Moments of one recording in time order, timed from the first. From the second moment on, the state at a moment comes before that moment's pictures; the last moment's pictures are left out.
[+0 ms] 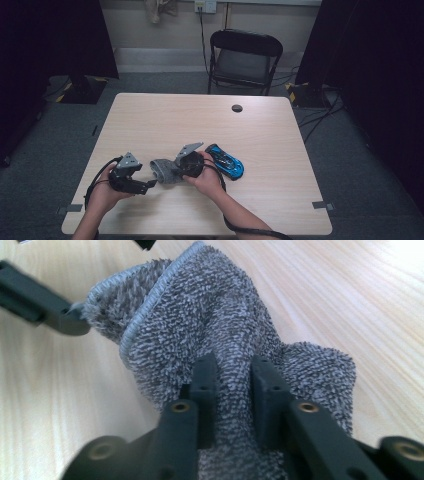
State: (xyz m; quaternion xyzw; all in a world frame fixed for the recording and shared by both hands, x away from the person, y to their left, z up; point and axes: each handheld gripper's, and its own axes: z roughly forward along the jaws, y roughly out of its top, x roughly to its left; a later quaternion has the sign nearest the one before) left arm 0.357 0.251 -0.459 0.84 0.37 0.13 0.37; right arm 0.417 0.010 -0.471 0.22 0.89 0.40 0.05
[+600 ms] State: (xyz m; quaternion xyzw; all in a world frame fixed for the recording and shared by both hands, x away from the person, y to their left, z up) left arm 0.359 0.249 -0.443 0.84 0.36 0.12 0.40; right arm 0.428 -0.047 -0.445 0.26 0.87 0.42 0.10
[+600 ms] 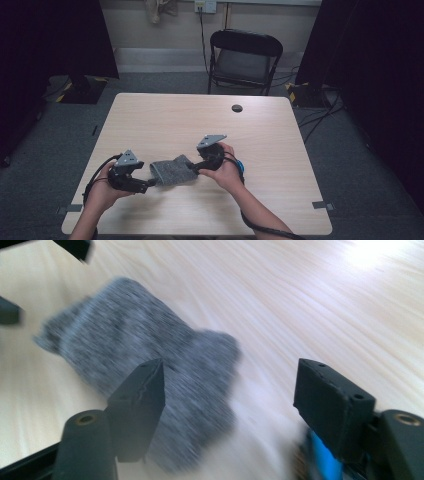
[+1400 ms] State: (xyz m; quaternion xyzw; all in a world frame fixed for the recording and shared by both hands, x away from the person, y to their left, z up) left arm 0.386 0.178 -0.448 0.86 0.31 0.09 0.40; right arm 0.445 -0.117 -0.471 0.32 0.86 0.37 0.13
